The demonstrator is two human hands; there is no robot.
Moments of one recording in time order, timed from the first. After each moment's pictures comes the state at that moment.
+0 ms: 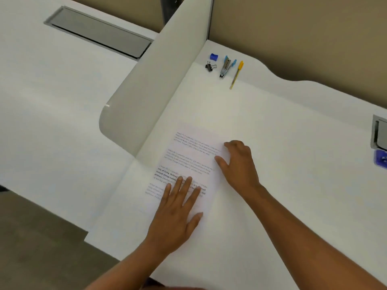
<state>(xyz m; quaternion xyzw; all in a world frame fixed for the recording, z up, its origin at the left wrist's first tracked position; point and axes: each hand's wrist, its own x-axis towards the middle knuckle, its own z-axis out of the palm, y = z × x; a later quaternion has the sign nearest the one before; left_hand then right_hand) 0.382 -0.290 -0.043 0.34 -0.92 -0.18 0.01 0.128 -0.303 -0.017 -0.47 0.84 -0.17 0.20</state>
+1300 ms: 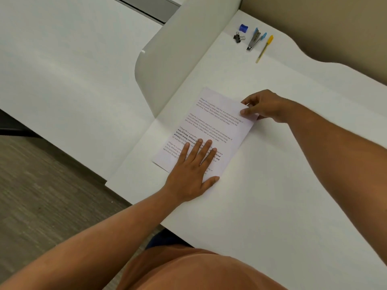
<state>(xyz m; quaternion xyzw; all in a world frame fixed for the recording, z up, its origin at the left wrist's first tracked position) 0.380 -0.293 -0.069 0.32 -0.94 -0.12 -0.02 0.054 -0.381 0.021 -0.39 0.75 -0.17 0.51</state>
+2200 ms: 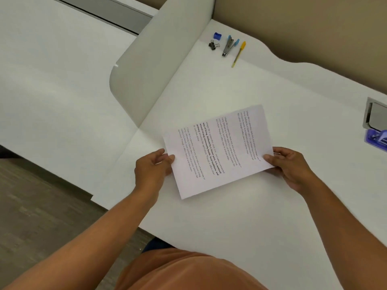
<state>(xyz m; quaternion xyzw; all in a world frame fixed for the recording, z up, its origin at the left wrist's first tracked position) 0.393 -0.314 0.005 0.64 -0.35 -0.63 0.26 0.031 -0.169 -0.019 -0.12 0.70 -0.49 0.51</state>
